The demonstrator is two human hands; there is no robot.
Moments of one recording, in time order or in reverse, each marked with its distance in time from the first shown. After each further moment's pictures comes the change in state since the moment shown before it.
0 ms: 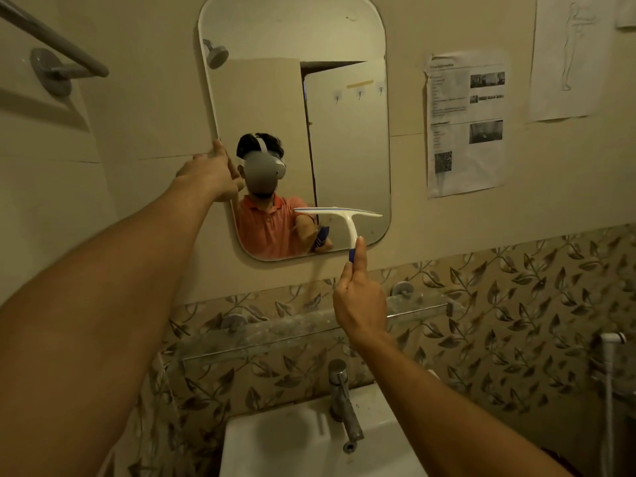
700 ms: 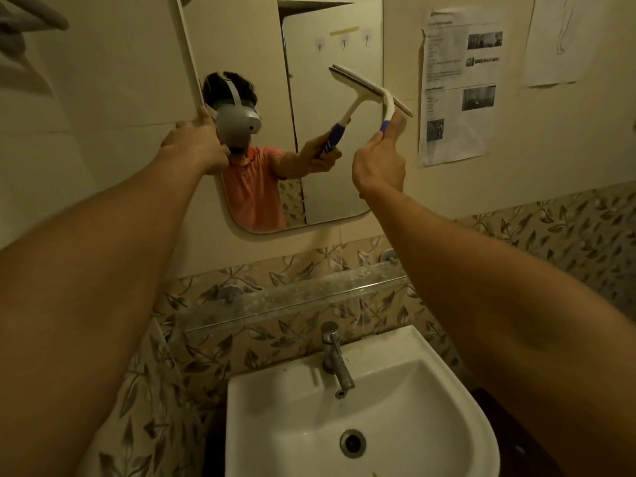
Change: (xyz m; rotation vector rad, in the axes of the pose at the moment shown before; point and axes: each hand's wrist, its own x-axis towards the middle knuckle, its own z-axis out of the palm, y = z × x) left_hand 0.006 -0.001 -0.002 -0.020 -0.030 0.020; right_hand 0.117 -0.097 -0.083 0.151 0.219 0.210
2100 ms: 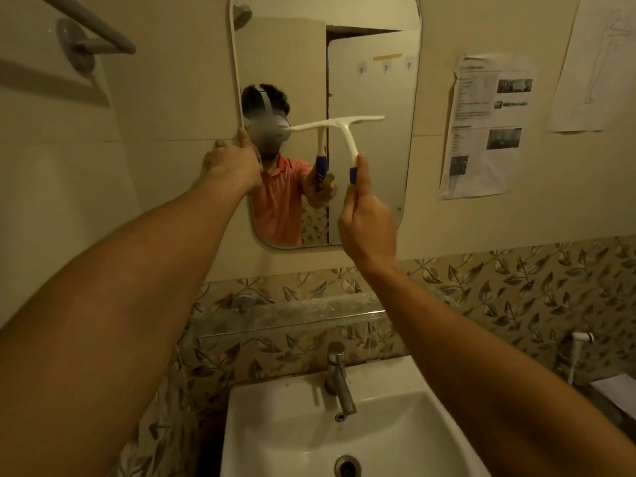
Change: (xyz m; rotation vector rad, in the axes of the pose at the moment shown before) left_hand -0.020 0.015 -0.010 -0.014 -0.046 -0.060; right_hand -0.063 0.017 0.020 -0.133 -0.104 -0.556
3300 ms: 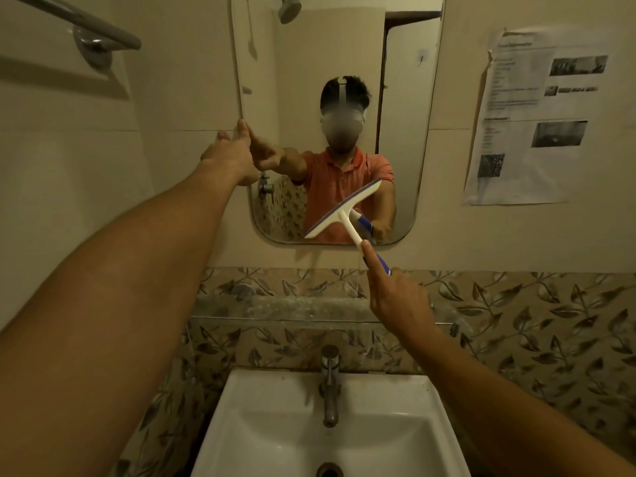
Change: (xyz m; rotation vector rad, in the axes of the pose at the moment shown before) left_hand -0.005 0.021 0.005 0.043 -0.021 -0.200; right_hand -0.046 0.159 -0.013 -0.396 -0.465 -0.282
